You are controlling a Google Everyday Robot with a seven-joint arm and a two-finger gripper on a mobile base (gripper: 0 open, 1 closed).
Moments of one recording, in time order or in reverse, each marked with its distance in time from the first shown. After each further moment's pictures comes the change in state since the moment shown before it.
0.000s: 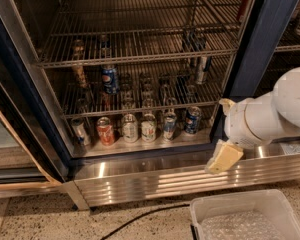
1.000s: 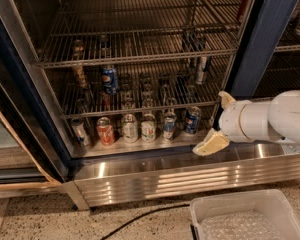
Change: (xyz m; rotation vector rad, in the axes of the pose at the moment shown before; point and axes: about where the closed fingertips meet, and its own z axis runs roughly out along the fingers) arm 0.000 -0.054 0.050 0.176 -0.201 0.108
